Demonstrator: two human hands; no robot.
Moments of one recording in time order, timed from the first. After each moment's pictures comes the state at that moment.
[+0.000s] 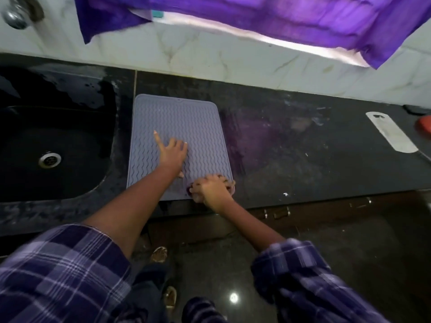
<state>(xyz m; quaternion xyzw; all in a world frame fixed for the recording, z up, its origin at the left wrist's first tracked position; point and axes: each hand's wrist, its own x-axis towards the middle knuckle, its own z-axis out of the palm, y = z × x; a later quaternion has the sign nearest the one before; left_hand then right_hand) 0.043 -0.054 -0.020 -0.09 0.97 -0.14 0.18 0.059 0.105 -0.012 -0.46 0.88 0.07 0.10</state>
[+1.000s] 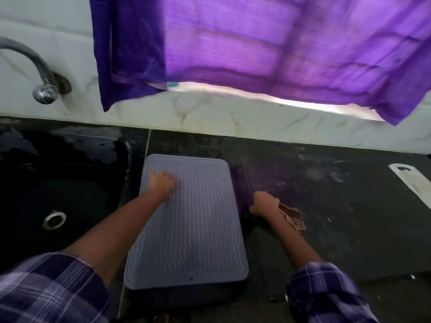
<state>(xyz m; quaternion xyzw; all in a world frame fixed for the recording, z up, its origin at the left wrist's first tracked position) -0.053 -0.163 -0.005 -0.09 0.96 -0.12 0.23 -0.133 0.113 0.023 -0.10 0.97 0.07 0.19</state>
